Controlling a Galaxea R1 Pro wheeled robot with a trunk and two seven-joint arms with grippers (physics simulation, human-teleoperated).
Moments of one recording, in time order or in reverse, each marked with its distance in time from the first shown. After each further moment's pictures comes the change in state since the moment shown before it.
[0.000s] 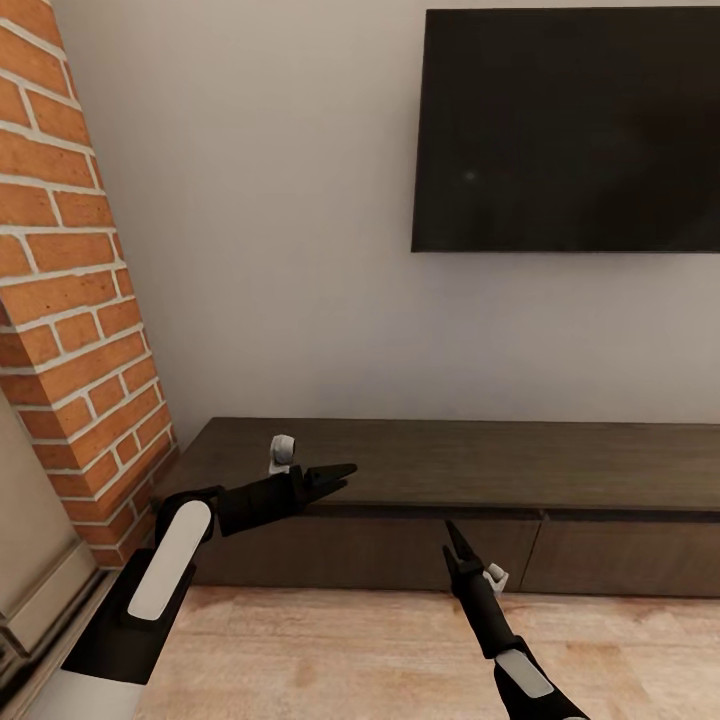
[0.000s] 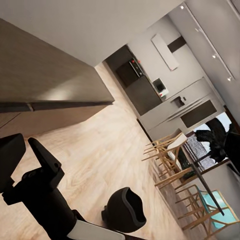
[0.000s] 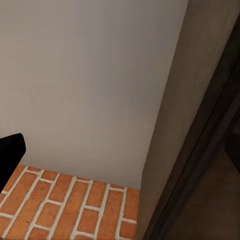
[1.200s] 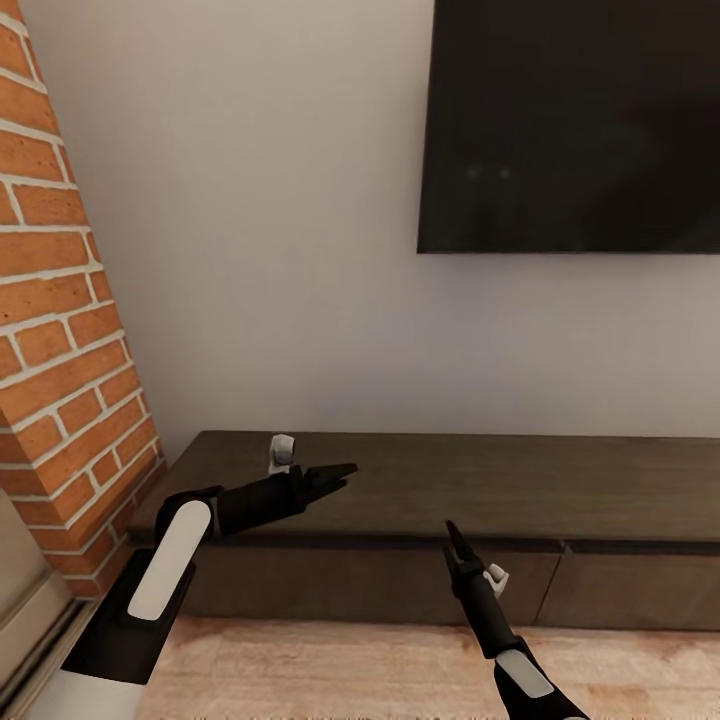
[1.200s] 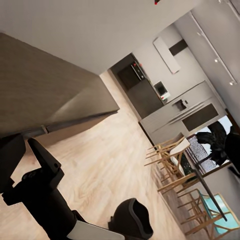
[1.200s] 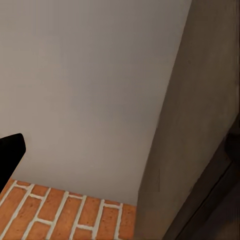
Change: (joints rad) left arm 0.000 0.000 0.001 0.000 -0.001 -0.001 -0.002; right arm 0.000 0.000 0.000 0.001 -0.002 -0.005 -0.001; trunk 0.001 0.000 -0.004
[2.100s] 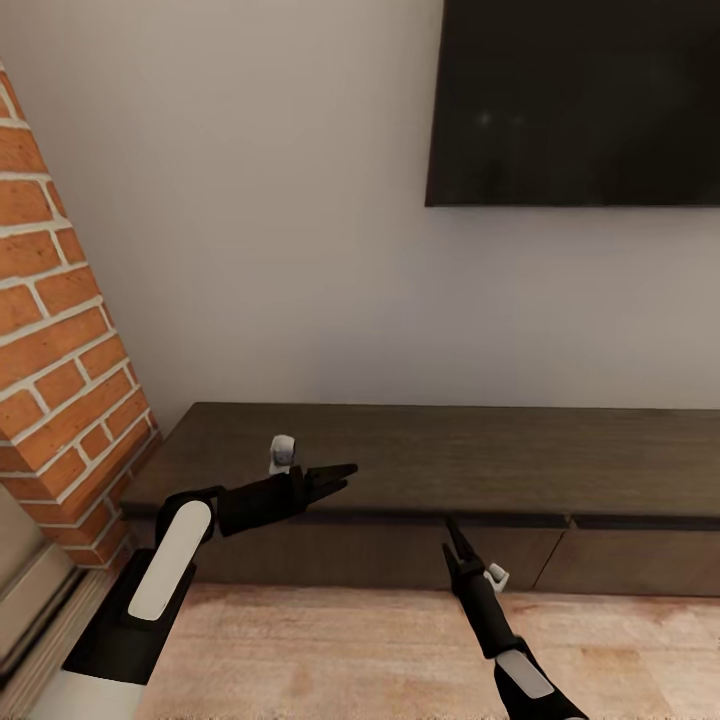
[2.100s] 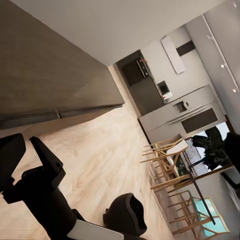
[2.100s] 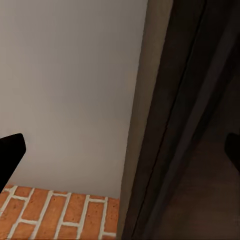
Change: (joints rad) left arm 0.000 0.000 -0.002 0.000 0.000 0.004 -0.002; right arm 0.001 0.000 -0.001 0.001 0.003 0.008 0.033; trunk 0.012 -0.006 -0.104
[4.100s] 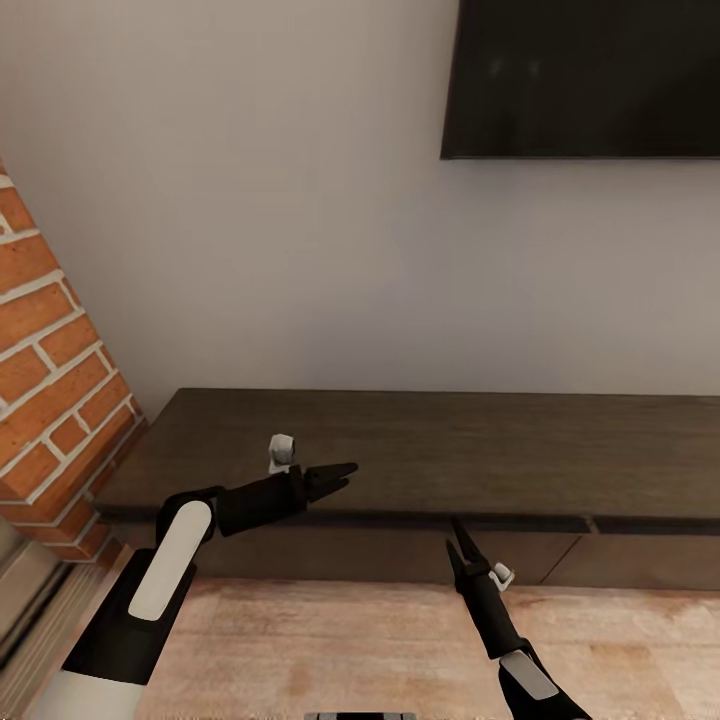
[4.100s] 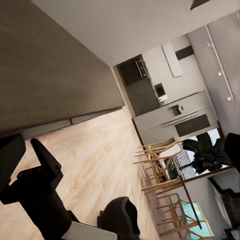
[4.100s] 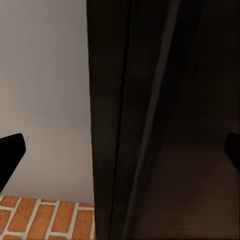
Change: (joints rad) left arm 0.000 0.000 -0.002 0.000 -0.001 -0.005 -0.036; right arm 0.001 -0.012 -0.001 0.007 -0.002 -0.001 0.072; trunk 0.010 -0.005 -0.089
